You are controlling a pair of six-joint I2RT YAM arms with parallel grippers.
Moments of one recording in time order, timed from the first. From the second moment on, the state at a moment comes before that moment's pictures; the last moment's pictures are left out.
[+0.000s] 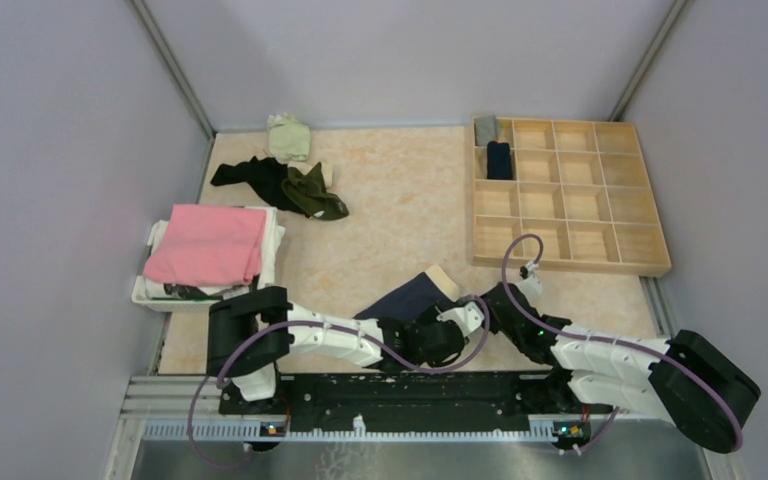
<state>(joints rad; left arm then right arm) -1.42 1.68 0.88 -0.07 -0.46 -0.24 0.80 1.02 0.15 0.15 0.34 1.36</state>
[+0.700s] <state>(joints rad) -1.46 1.75 0.89 -0.02 -0.52 -0.26 0.80 0.99 0.15 0.12 0.34 1.34</state>
